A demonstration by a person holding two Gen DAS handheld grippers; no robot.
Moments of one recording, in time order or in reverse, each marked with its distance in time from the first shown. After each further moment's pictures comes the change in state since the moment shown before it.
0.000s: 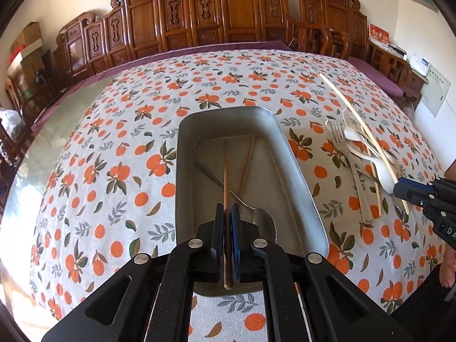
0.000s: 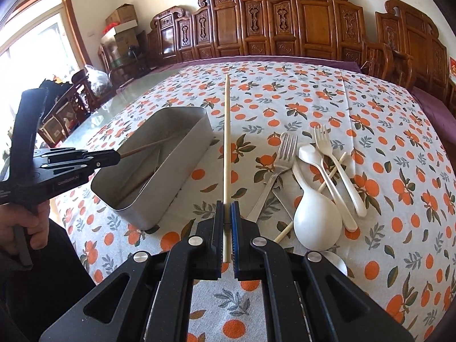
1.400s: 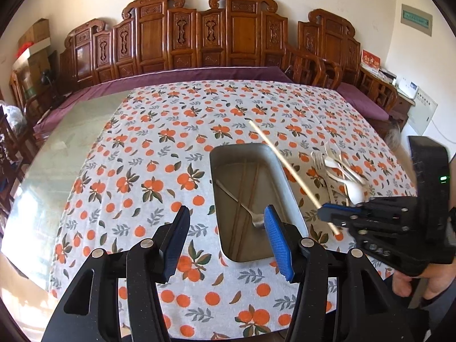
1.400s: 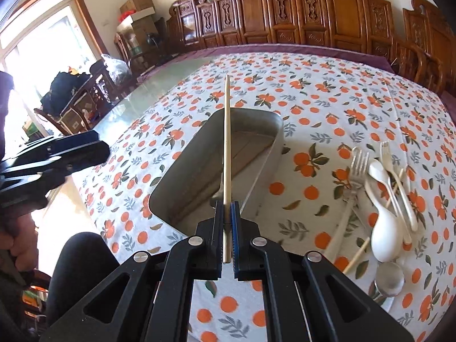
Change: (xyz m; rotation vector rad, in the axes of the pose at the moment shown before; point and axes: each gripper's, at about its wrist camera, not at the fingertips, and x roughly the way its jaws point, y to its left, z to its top) left arm -0.094 0.051 0.007 -0.051 -0.094 -0.067; right arm 0.026 0.093 0.046 -0.007 0.108 0.092
